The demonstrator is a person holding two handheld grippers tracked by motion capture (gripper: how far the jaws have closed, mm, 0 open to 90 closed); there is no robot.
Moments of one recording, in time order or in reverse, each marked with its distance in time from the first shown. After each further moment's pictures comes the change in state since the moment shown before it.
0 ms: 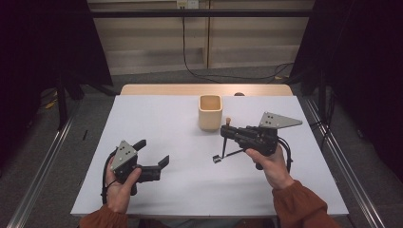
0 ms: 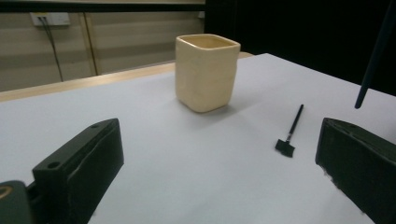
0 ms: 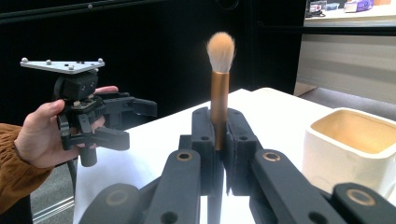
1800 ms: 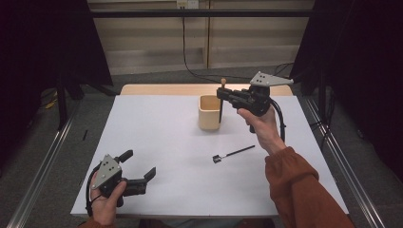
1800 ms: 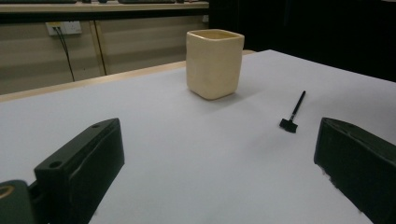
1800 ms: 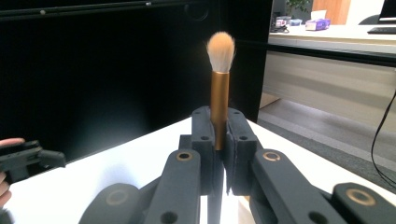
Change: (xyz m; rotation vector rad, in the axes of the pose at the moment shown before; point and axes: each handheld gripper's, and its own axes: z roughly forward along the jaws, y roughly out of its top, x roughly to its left) left arm 0.006 -0.020 -0.037 -0.026 -0.003 0.046; right arm -0.054 0.067 0.042 -0.008 -0.112 -0.041
